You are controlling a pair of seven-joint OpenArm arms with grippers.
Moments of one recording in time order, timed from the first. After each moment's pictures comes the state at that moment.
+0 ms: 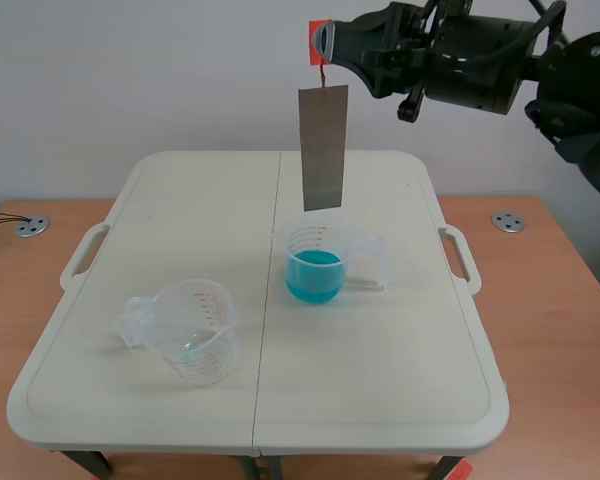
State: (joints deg) left arm 38.5 -58.2 -4.5 84.7 -27.5 -2.4 2.9; right arm 25.6 21.0 -16.4 76.4 50.9 44.9 -18.8
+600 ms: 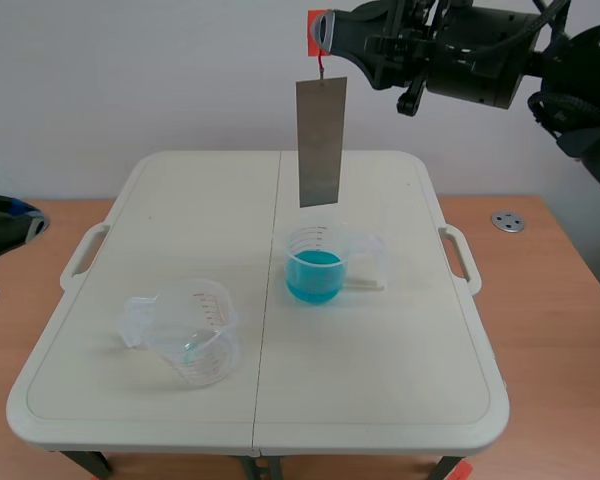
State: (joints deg) left arm 6.8 -54.7 12.1 87.9 -28.9 -25.9 0.9; right arm 25.6 21.0 -16.2 77.1 53.5 44.9 -19.5
